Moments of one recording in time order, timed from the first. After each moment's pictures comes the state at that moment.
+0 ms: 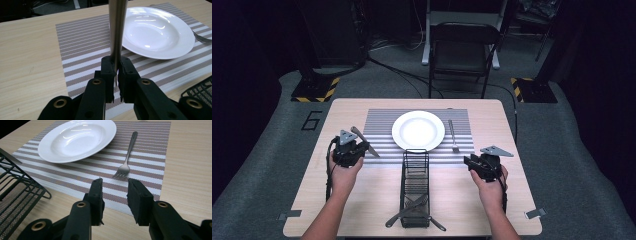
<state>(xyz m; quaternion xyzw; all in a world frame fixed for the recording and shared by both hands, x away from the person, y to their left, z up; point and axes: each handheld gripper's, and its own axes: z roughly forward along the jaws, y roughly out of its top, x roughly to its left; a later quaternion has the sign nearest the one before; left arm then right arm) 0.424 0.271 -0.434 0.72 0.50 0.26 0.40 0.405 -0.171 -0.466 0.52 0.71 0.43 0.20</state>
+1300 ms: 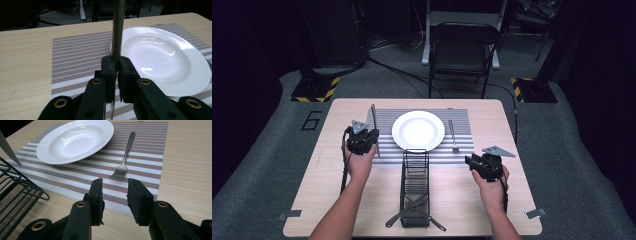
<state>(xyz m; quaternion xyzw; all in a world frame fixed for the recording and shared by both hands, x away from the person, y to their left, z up) 0.470 0.243 -0.444 0.68 0.52 0.28 0.43 0.406 -0.176 -0.469 0.52 0.70 0.44 0.20</state>
